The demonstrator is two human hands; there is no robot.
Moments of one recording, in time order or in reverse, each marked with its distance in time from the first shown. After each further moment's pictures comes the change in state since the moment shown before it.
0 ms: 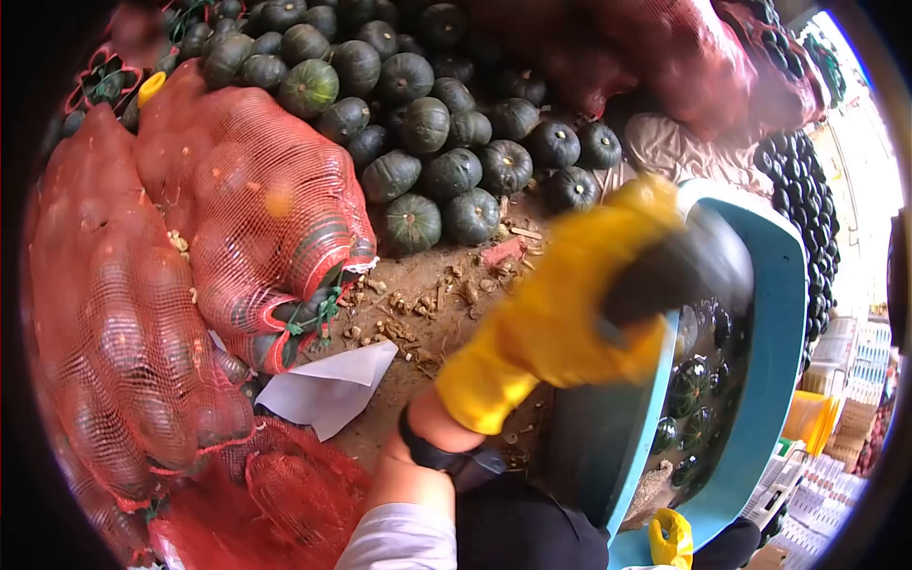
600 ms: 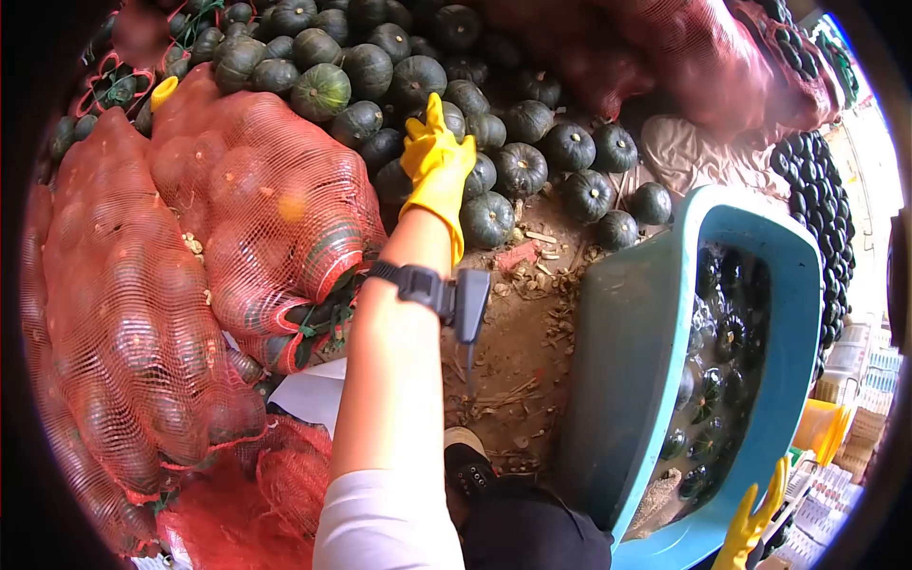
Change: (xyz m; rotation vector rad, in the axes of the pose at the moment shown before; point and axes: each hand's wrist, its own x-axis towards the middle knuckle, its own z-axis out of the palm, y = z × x) left_hand 0.026 -0.213 -0.126 1.330 0.009 -0.999; right_hand 0.054 -0.033 -0.099 -0.198 0.735 -0.460
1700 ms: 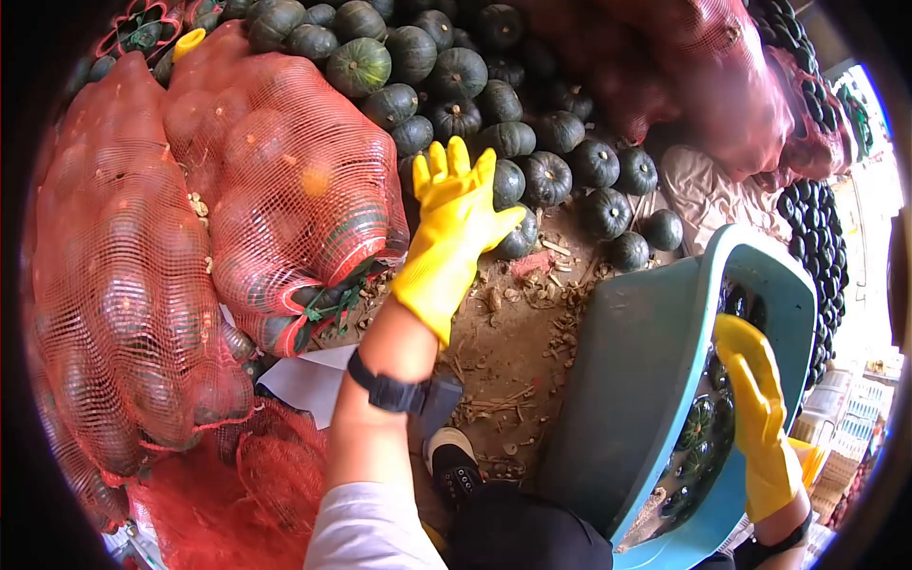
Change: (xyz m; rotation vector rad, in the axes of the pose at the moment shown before) left_hand -0.102 -0.028 -0.053 0.194 0.087 0.414; right_hand 0.216 -0.217 0.077 0.729 -0.599 -0.127
